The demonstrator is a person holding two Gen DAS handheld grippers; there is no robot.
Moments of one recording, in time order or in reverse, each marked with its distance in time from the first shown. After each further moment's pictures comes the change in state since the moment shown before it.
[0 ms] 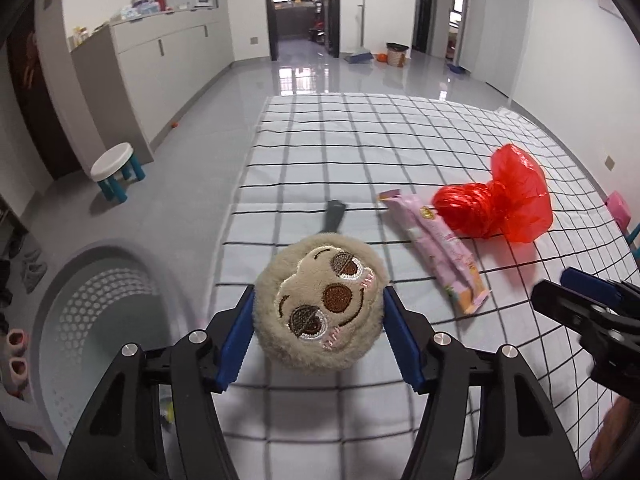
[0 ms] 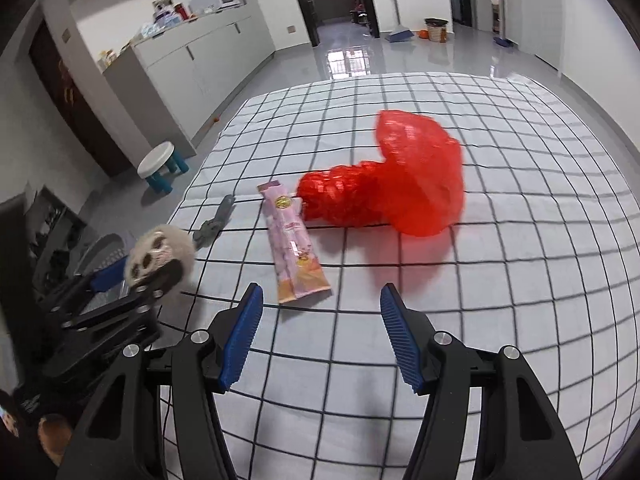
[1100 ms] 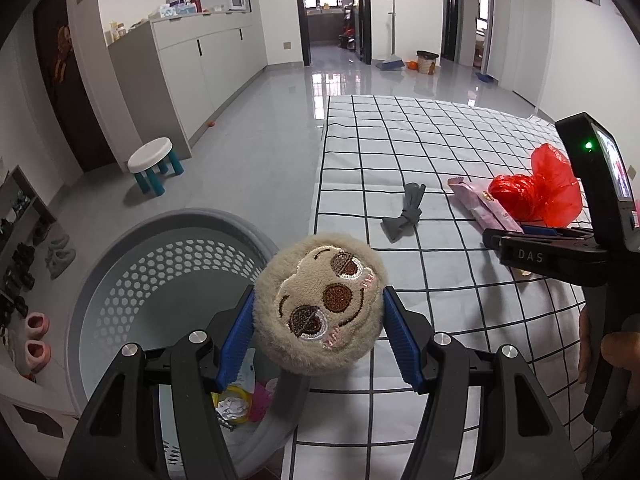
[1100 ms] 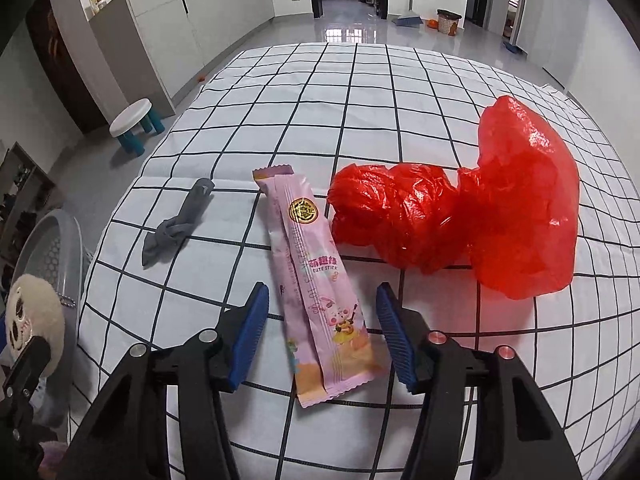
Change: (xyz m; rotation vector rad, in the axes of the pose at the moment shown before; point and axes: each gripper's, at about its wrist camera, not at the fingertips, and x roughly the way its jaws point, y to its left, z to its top) left arm -0.020 0.050 -0.028 -0.033 -0.027 0.098; right arm 0.101 0.039 0.033 -0.088 0.102 -0.121
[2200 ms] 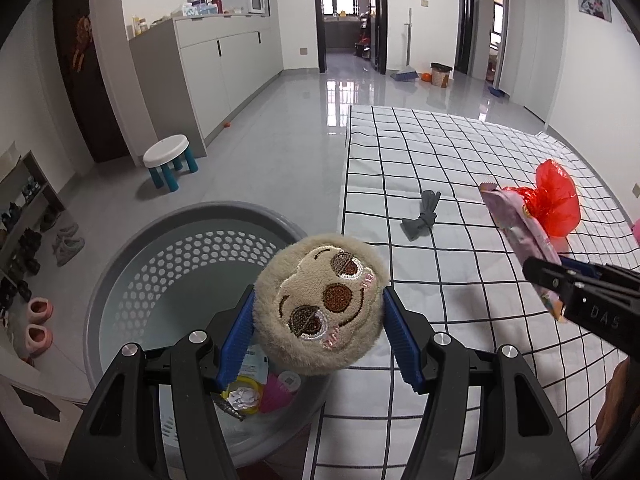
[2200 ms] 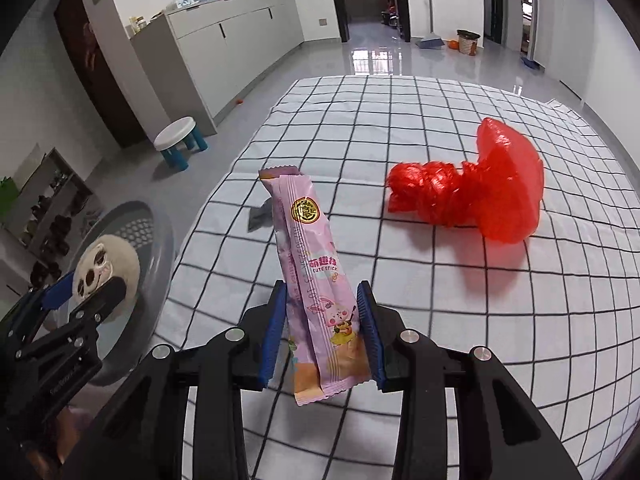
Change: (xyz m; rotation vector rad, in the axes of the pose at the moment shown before) left arm -0.030 0.024 -0.011 -0.052 -0.027 0.021; right arm -0.080 0.027 -0.049 -0.020 -0.096 0.126
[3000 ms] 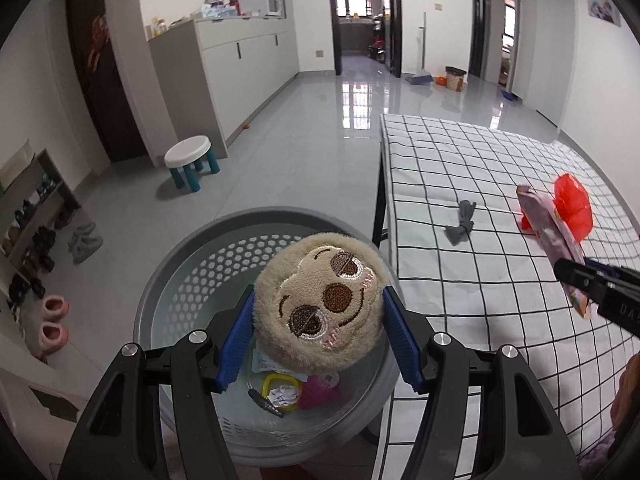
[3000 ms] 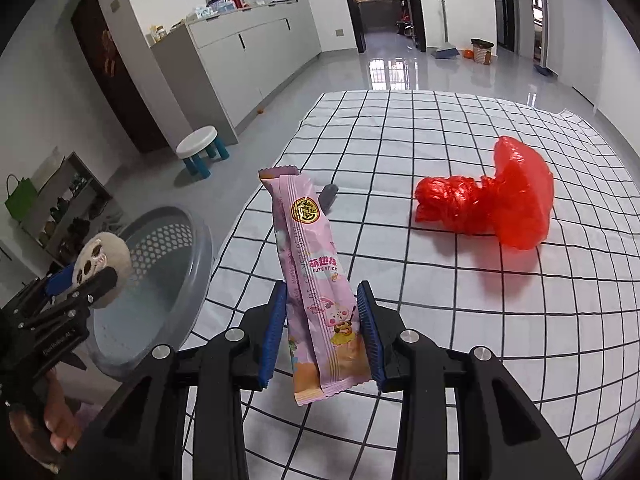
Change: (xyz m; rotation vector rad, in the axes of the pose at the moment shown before) left arm -0.018 0.051 0.004 -0.020 -0.003 0.049; right arm -0.020 0.017 -0.003 -0.017 -0.039 0.059
